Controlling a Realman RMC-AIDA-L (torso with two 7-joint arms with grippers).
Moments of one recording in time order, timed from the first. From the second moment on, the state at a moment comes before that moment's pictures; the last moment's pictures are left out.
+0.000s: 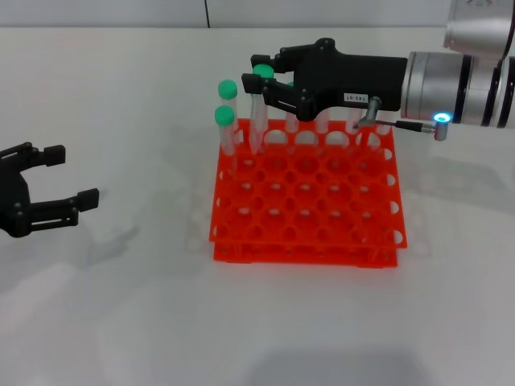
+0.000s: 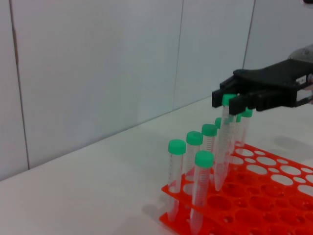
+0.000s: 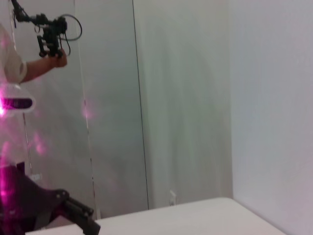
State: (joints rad) left arm -0.22 -2.05 0.67 1.08 1.93 1.67 -1.45; right arm 0.87 2.03 -1.31 -0.34 -1.23 -1.21 1.11
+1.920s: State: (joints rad) left arm -0.28 -2.06 0.67 1.00 2.00 1.62 -1.44; right arm 0.87 2.03 -1.48 -0.35 -1.16 -1.06 1.15
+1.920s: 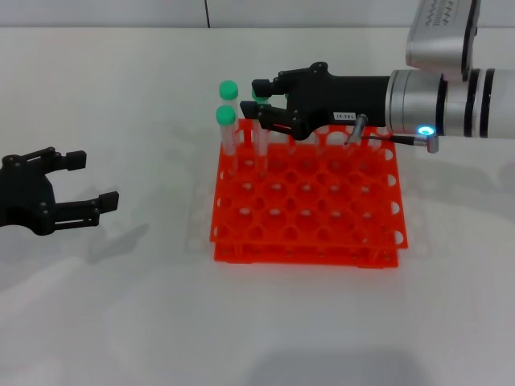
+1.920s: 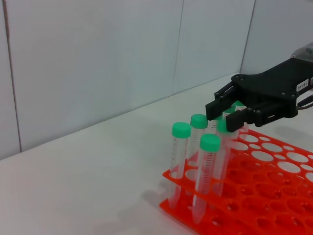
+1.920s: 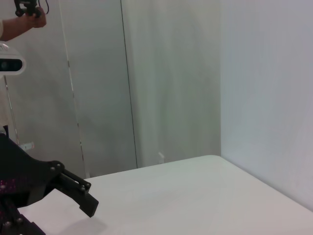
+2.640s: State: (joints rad) left arm -0.27 -2.06 0.67 1.00 2.00 1.63 -1.44; right arm 0.72 1.96 -1.47 -0.57 -1.27 -1.19 1.30
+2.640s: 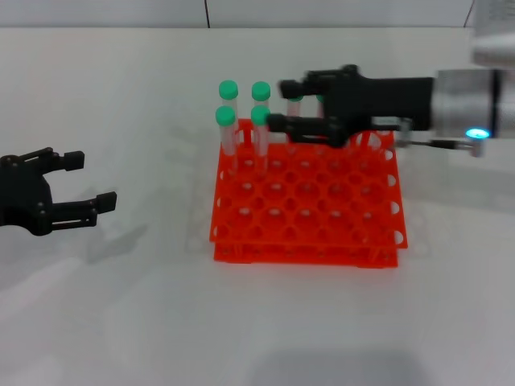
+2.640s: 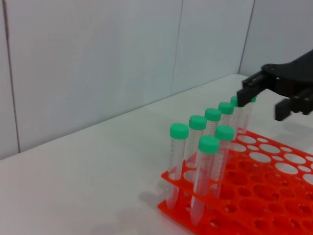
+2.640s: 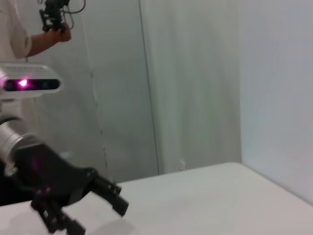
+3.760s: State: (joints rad) left arm -0.45 -1.96 0.68 0.89 2.05 1.80 -1.45; right arm 0.56 1.88 -1.25 -0.52 -1.52 -1.39 1.24
